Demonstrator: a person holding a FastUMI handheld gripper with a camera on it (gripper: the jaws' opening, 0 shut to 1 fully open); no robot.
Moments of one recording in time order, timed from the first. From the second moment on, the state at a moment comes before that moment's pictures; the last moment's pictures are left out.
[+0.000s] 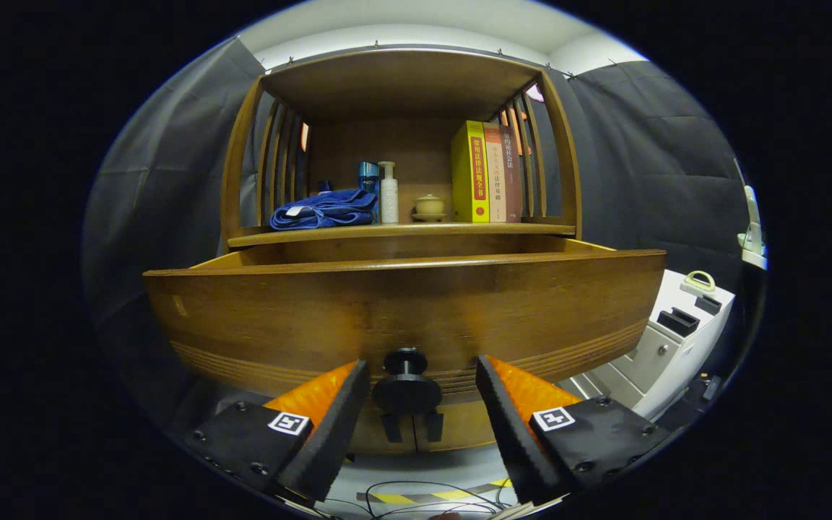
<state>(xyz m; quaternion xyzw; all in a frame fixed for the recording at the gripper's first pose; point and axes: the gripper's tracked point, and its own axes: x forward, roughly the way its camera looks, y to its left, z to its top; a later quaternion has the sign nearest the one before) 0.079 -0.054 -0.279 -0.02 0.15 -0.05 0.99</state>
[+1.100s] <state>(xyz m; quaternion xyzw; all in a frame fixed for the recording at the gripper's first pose) 0.226 -0.015 -0.287 -0.03 0.51 0.00 0.86</state>
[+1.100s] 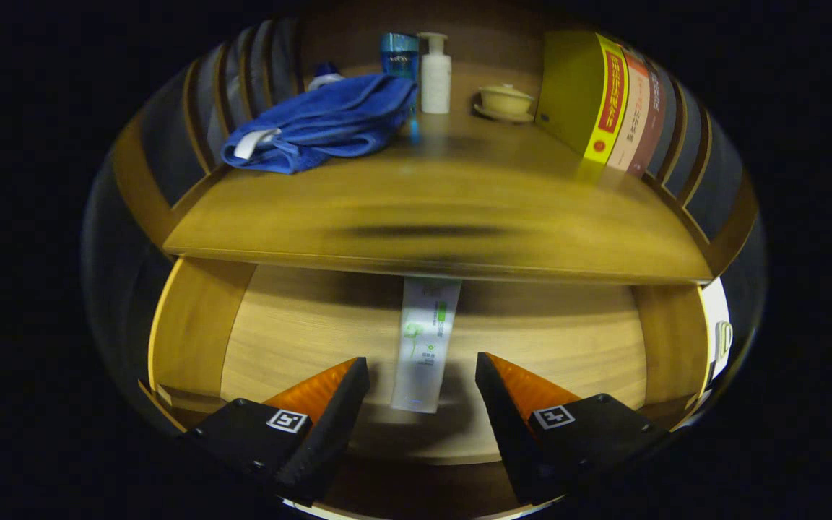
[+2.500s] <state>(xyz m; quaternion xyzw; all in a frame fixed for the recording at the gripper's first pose) 0.203 -0.005 -0.221 0.00 0.49 0.03 0.87</state>
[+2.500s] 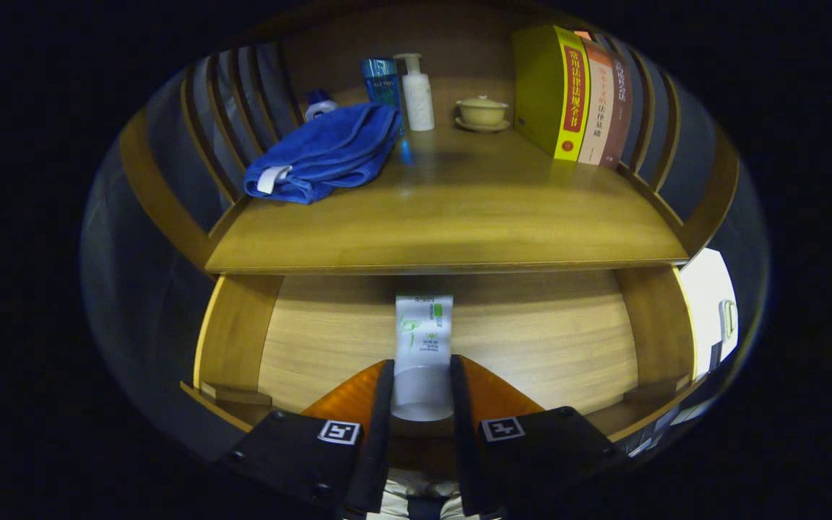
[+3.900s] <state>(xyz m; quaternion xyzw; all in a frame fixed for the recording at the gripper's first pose) 0.346 -0.006 -0.186 -0.04 0.30 -0.02 0.95</state>
